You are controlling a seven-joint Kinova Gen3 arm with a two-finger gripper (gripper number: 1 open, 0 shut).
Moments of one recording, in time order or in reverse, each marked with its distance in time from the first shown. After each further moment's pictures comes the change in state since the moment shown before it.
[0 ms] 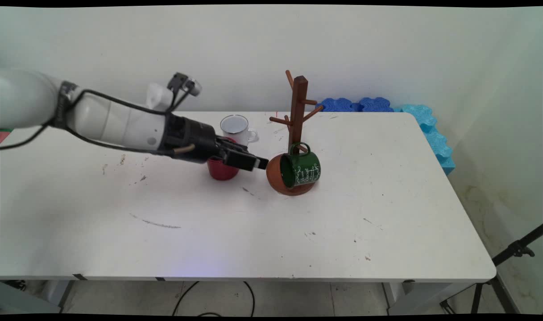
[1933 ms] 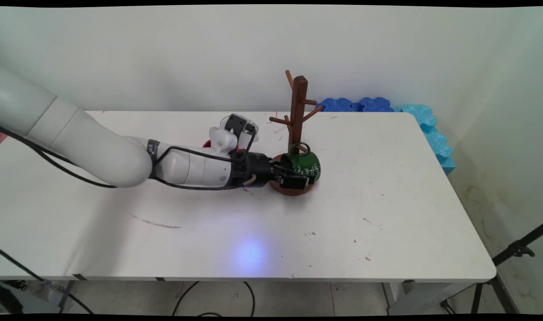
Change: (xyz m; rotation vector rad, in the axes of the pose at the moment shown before) arm -0.038 0.009 0.132 -0.010 0.135 -0.010
